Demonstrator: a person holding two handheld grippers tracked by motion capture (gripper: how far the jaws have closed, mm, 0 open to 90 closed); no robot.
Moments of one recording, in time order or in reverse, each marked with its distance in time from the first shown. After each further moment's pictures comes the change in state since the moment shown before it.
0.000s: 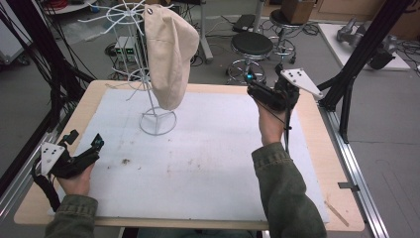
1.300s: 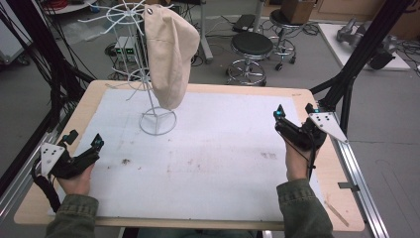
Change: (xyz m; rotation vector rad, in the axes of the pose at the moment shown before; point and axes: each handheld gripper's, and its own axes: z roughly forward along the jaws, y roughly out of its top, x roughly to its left) left arm -0.001 0.001 -0.001 -0.001 0.004 0.006; right arm -0.051 -0.061 -0.079 0.054 -0.170 -0.028
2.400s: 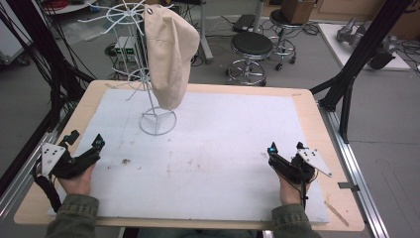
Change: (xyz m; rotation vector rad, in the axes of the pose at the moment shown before) left arm -0.002 -0.002 0.001 0.003 -0.008 -0.007; right arm -0.004 -0.093 -0.037 0.169 -0.057 0.045
